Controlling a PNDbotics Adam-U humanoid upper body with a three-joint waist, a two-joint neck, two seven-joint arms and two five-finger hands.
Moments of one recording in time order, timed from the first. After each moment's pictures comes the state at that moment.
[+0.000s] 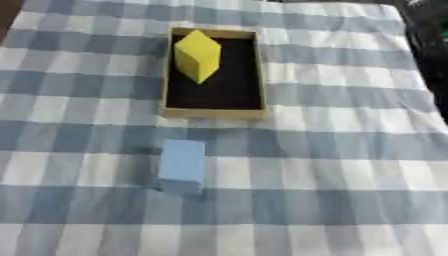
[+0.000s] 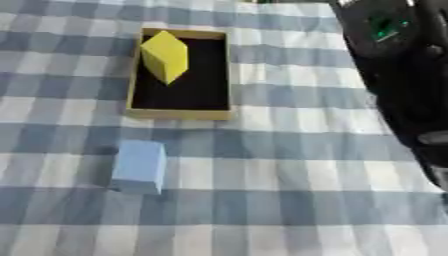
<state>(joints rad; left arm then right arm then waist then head) -0.28 0.76 -0.03 -1.98 -0.15 -0.09 0.49 -0.98 -0.64 0.21 -1.73 0.51 0.04 0.37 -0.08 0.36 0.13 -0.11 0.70</state>
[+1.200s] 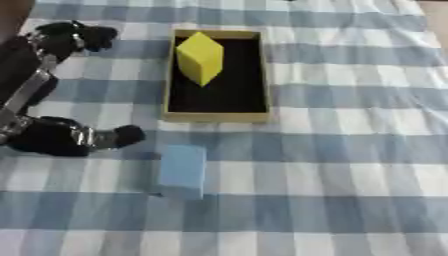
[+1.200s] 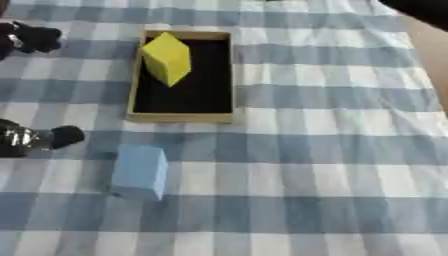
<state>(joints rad) -0.64 0.90 -0.56 -1.97 -0.39 0.19 0.15 -0.61 -0.77 0.04 -1.98 0.39 0.05 0.03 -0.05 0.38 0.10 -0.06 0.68</state>
